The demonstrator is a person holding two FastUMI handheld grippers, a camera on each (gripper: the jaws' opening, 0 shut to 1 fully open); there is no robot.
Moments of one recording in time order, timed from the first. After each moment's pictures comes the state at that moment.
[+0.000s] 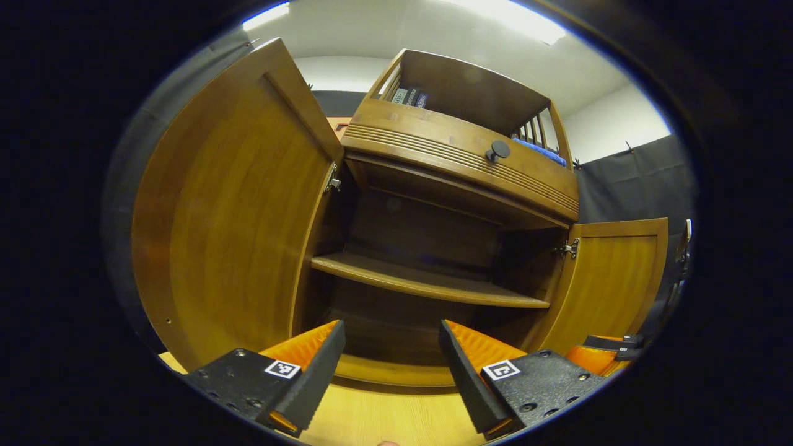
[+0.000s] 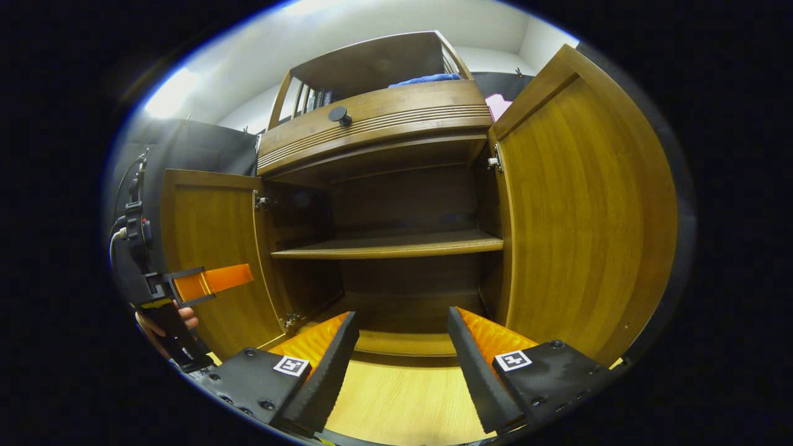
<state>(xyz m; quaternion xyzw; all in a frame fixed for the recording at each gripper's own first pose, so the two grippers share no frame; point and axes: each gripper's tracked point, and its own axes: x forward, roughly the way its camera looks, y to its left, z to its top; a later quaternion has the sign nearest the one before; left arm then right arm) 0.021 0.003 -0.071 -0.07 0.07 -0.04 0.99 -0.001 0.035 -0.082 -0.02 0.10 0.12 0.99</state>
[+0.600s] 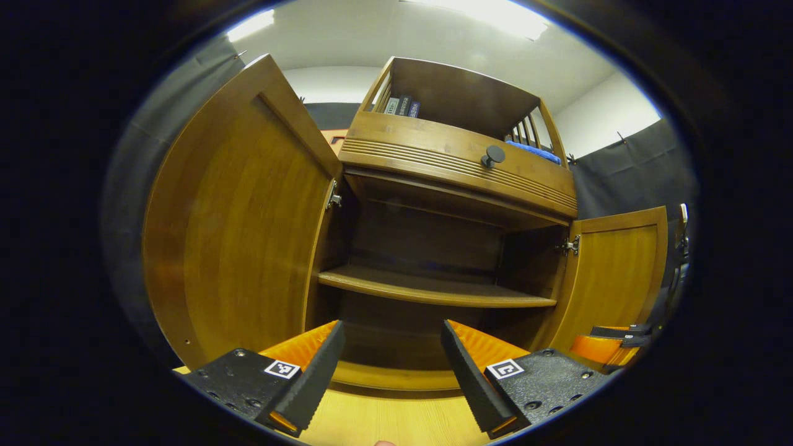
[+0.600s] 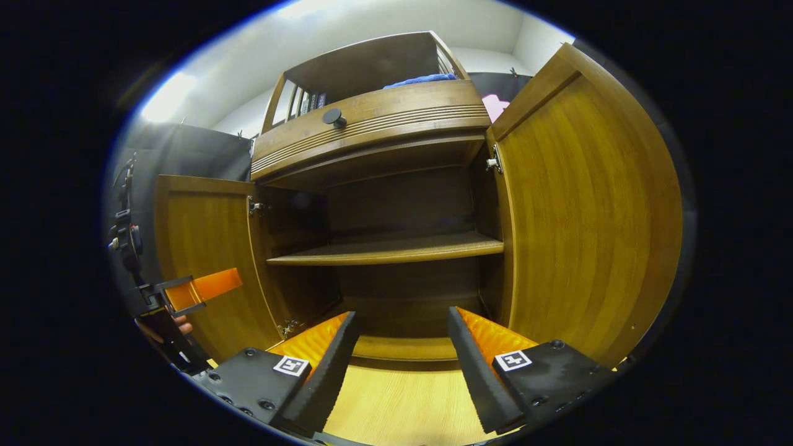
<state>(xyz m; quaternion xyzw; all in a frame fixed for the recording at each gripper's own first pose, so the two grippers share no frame) 0.018 0.008 -0.057 -0.04 0.05 -0.04 1.00 0.010 0.046 -0.080 -0.01 0.10 0.12 0.99</state>
